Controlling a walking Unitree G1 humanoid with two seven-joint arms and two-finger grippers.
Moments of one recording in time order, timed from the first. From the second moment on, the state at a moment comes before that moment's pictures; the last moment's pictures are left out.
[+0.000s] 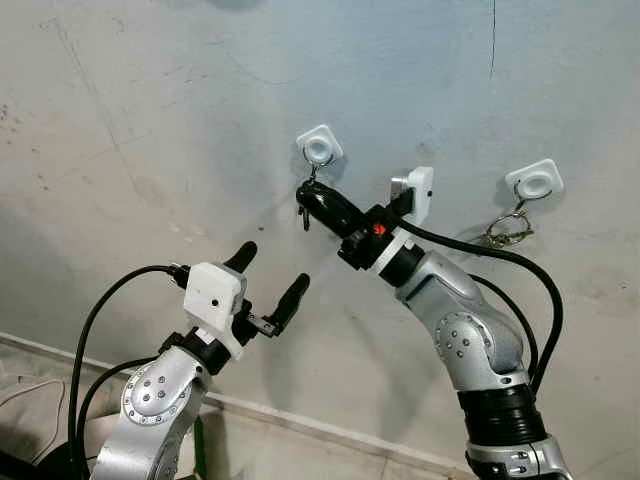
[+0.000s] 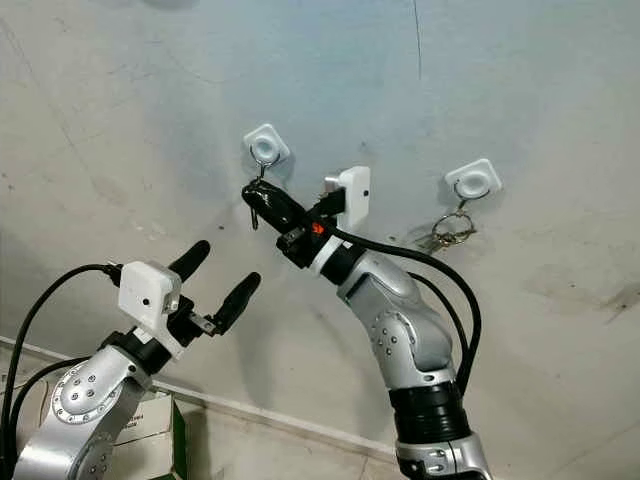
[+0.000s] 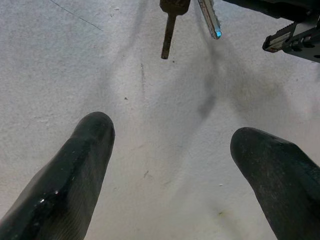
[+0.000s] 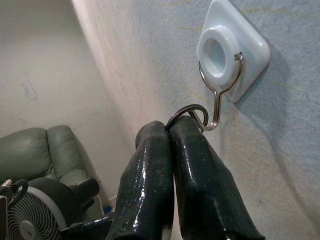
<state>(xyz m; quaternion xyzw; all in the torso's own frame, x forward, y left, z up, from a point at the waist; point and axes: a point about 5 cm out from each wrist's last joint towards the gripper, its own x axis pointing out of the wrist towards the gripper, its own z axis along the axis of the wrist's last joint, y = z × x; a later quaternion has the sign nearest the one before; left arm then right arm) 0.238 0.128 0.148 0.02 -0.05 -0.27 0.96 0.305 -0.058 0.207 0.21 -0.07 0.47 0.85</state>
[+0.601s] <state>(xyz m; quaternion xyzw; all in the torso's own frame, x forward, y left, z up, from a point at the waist) 0.238 0.127 0.146 0.02 -0.05 -0.27 0.96 0.304 -0.058 0.201 0.21 -0.06 0.45 0.87</state>
